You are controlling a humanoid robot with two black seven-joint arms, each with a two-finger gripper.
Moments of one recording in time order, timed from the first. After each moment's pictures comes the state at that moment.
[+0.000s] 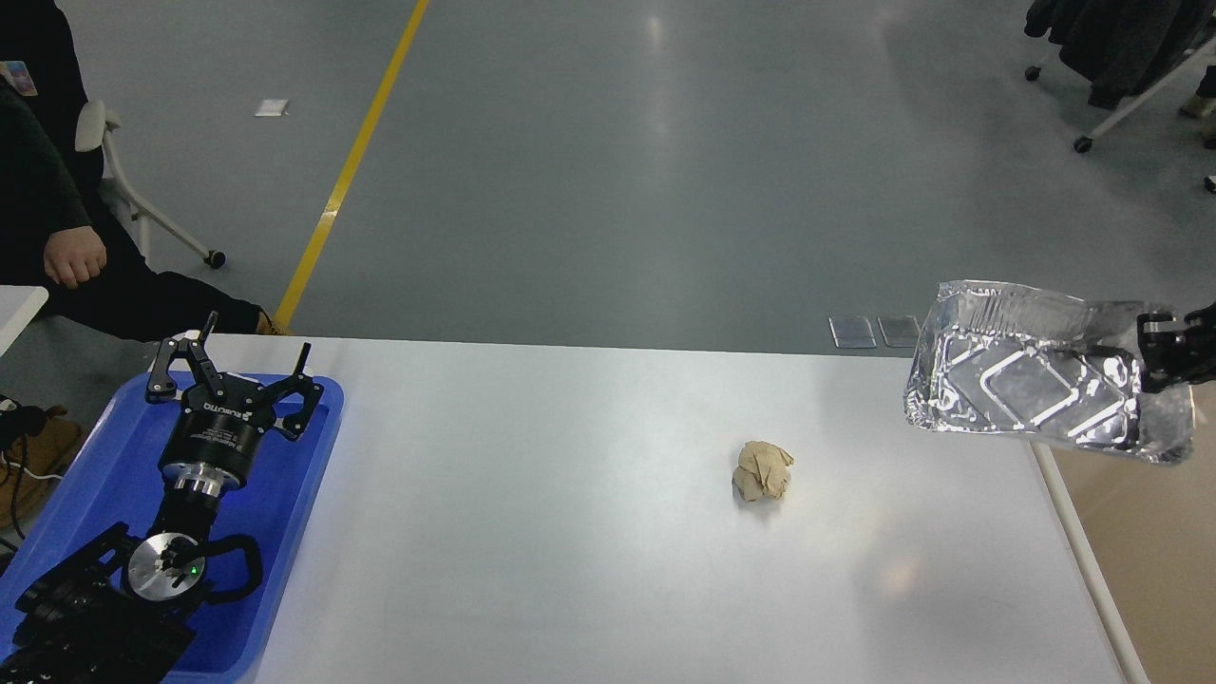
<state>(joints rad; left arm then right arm) -0.46 0.32 -1.01 -0.46 -0.14 -0.78 -0.40 1.82 -0.91 -0.82 0.97 -0.68 0.78 -0.05</state>
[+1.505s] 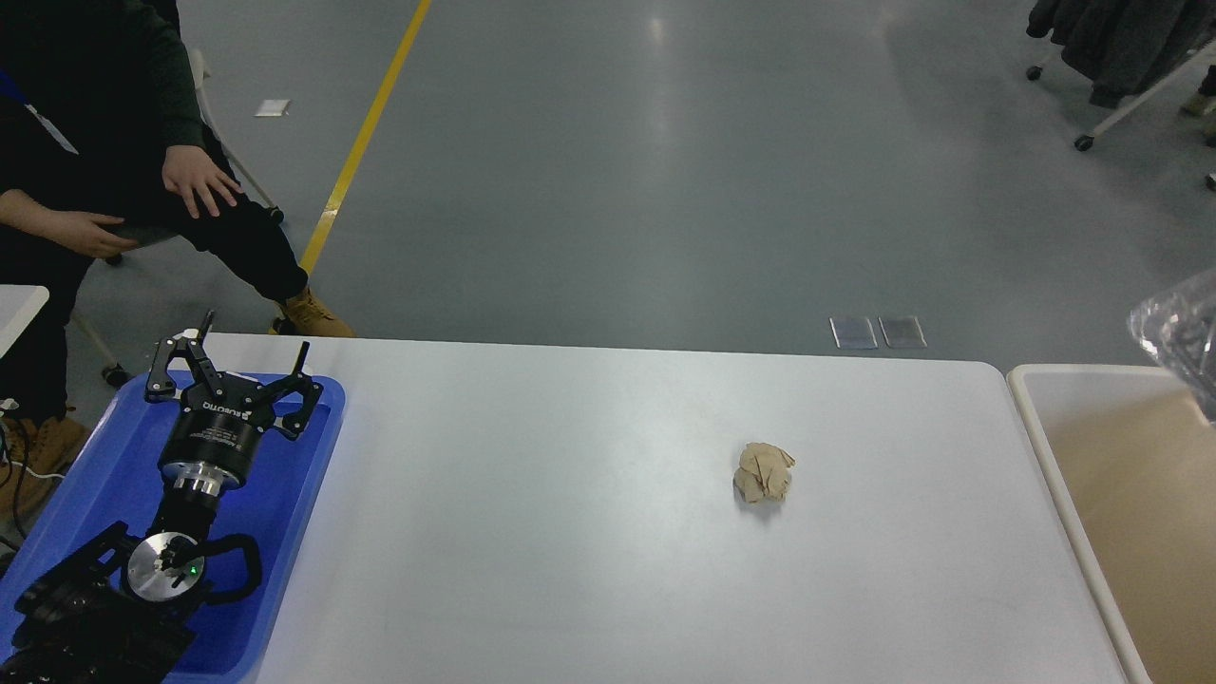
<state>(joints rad) -0.46 0.32 -1.01 -0.46 -0.14 -0.78 -0.40 0.86 -0.68 -0.50 0.28 0.06 -0.14 -0.07</state>
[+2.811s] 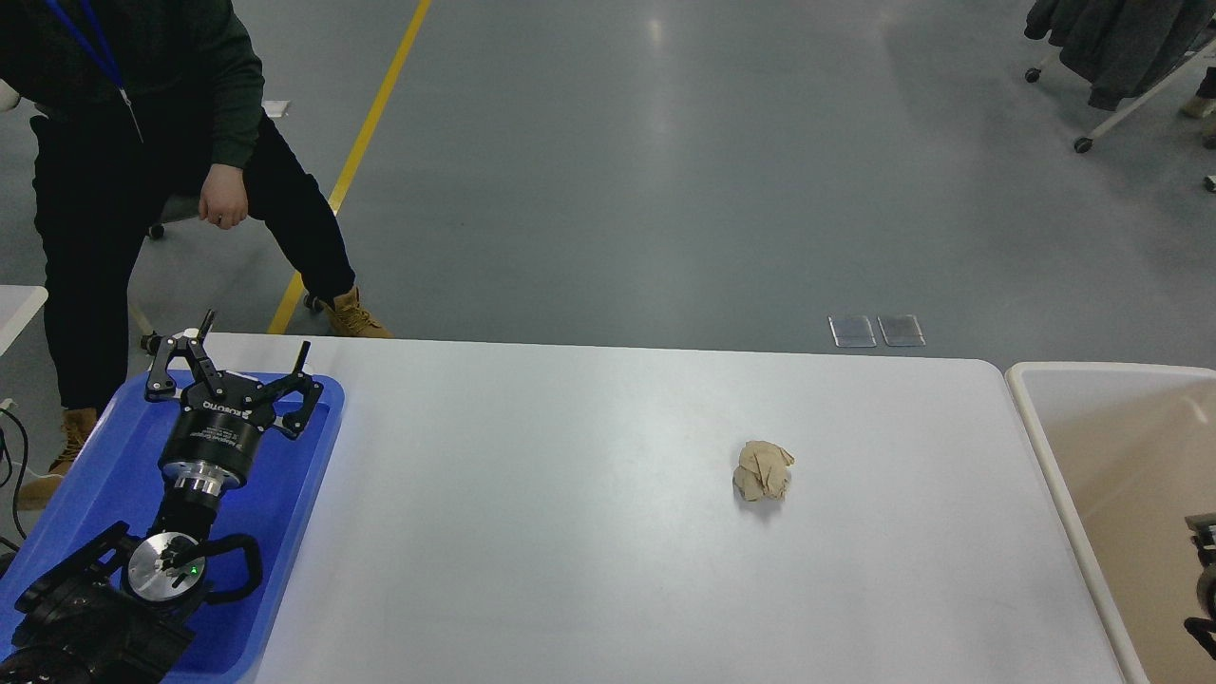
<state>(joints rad) -0.46 0.32 -1.01 -0.46 -0.14 -0.78 -0.40 0.60 -0.44 -0.21 0.06 0.07 -0.05 -0.06</state>
